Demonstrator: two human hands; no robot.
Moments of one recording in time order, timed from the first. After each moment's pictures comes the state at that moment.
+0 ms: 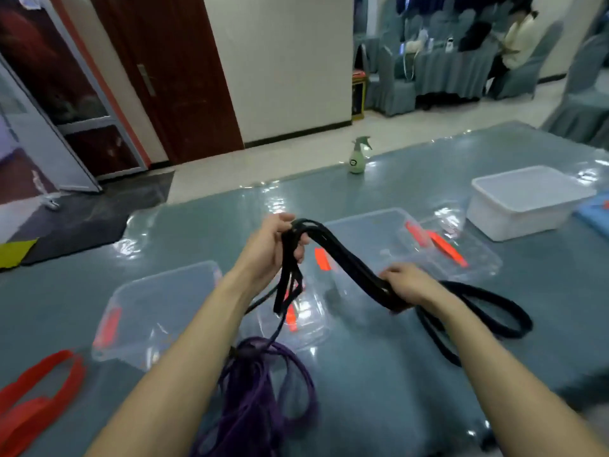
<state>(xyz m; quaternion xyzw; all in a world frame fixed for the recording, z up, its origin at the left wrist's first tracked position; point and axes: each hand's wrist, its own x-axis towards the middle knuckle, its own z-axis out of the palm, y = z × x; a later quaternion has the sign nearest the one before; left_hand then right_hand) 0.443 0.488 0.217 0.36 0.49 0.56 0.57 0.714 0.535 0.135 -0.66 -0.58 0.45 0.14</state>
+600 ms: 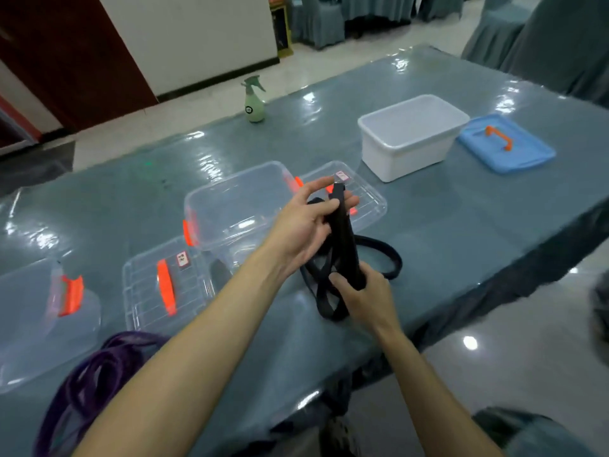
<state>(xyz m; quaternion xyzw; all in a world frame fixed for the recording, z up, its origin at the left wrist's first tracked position) 0.776 0.549 0.156 0.32 0.39 0.48 0.72 0.904 0.475 0.025 -0.67 -0.51 0.36 0.39</state>
